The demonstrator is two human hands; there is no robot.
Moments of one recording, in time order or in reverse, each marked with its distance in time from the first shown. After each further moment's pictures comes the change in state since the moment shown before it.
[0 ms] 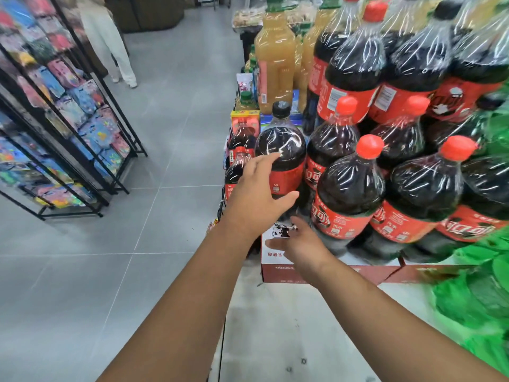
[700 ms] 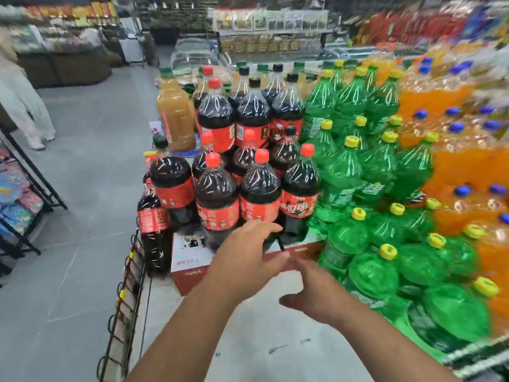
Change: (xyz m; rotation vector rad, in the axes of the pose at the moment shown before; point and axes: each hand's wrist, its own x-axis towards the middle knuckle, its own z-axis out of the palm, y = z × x) left_hand -0.145 0.170 0.090 0.003 -0.182 0.358; right_hand -0.209 0.074 -0.201 -0.738 0.189 -0.203
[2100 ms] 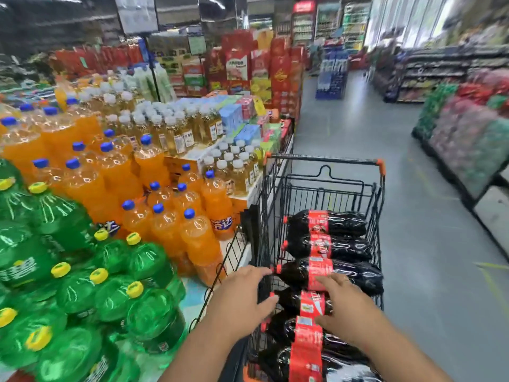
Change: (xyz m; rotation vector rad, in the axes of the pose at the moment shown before) left_hand -0.034 0.388 0.316 0.066 -0.747 0.777; right_hand -0.406 0.330 -0.116 -0.019 0.531 0.942
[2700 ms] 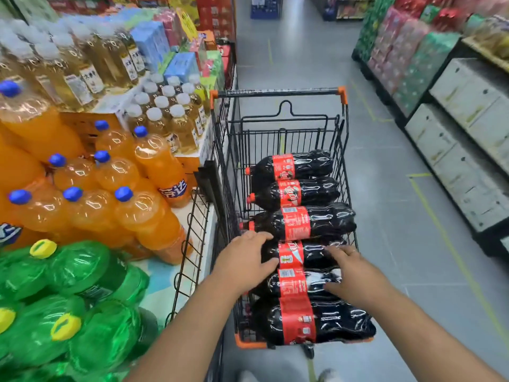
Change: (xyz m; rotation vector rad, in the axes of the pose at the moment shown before) left_hand 0.103 -0.031 0.065 -0.002 -0.340 0.146; right_hand 0.030 0.042 0.048 0.043 -0.121 0.352
